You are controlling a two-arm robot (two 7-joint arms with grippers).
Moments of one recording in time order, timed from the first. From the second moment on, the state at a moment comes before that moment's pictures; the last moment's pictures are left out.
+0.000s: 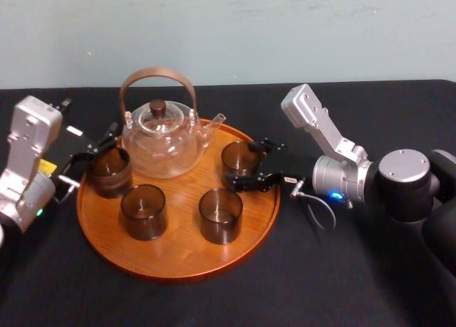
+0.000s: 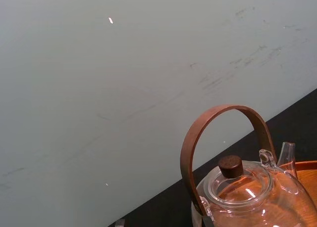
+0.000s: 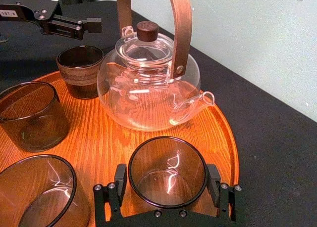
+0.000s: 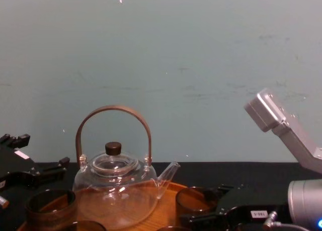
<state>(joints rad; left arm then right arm) -0.20 0.60 0.45 -1.41 -0.25 -0.12 0.03 0.52 0.35 -0.61 -1.08 0.29 0.09 0.62</state>
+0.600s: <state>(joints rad) -0.20 0.60 0.45 -1.41 -0.25 -0.12 0.03 0.52 0.35 -0.61 -1.09 0.29 0.10 0.62</state>
